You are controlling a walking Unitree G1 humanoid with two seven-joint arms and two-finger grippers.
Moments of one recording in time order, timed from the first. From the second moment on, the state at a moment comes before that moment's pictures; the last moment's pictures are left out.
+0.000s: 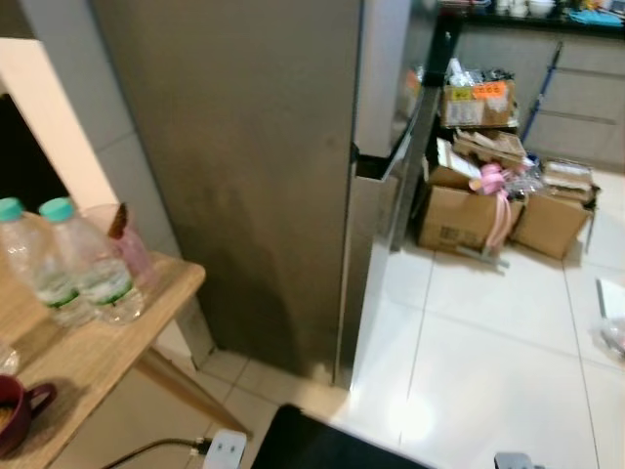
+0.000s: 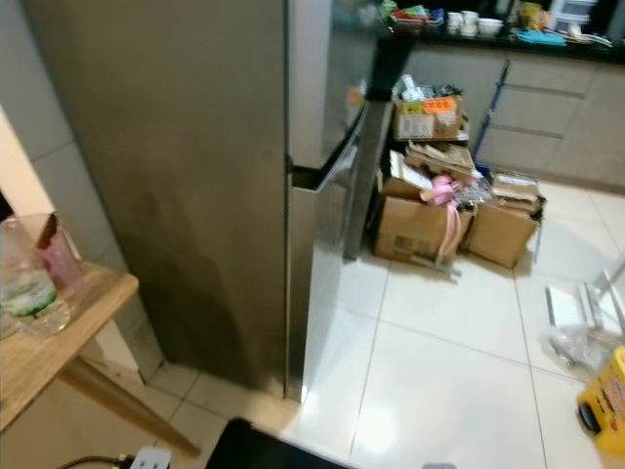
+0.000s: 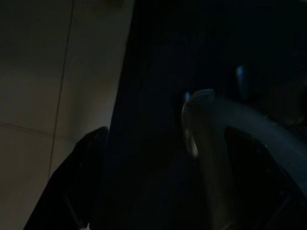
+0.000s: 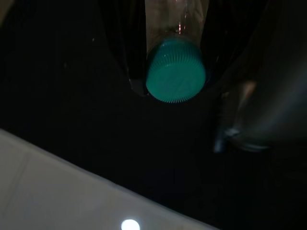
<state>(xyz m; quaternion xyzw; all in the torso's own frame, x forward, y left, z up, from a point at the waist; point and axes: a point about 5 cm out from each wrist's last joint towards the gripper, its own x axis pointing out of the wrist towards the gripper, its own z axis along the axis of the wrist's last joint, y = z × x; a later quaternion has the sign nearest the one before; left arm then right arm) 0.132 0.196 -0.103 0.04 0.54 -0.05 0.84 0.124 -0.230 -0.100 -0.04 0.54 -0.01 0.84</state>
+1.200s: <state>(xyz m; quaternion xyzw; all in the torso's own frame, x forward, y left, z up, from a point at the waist) 0.136 0.189 -0.103 0.03 0.53 -0.05 0.85 0.113 -0.238 -0.101 -0.05 0.55 -0.02 0.83</state>
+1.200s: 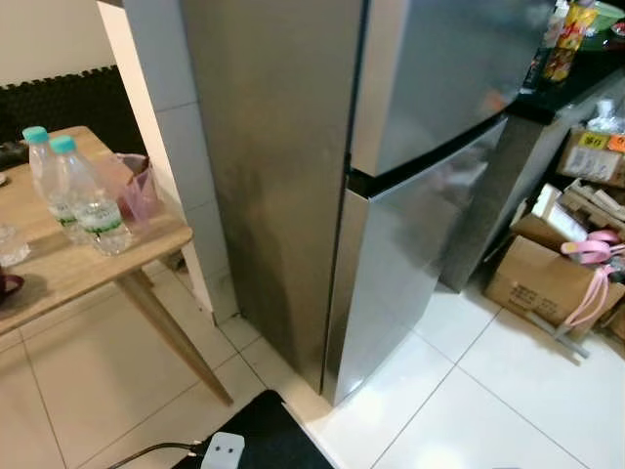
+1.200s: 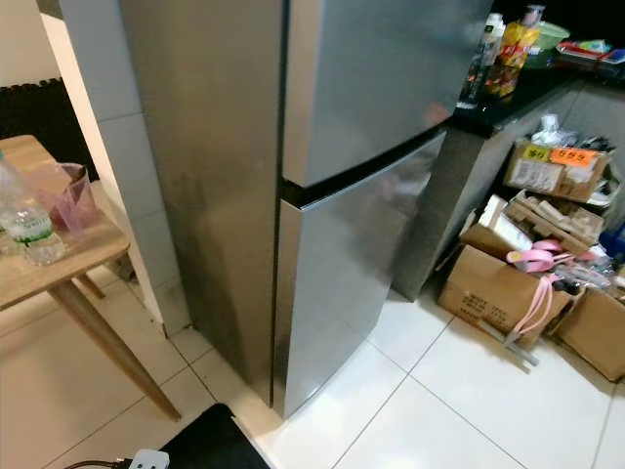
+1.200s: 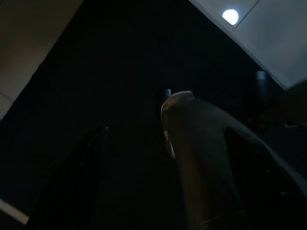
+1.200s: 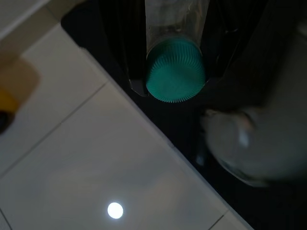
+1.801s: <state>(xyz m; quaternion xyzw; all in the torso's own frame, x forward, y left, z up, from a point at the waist) 0.136 0.188 -0.103 0.03 0.53 -0.05 0.84 0.115 -0.240 -0.100 -0.05 0.55 -0.02 0.84</state>
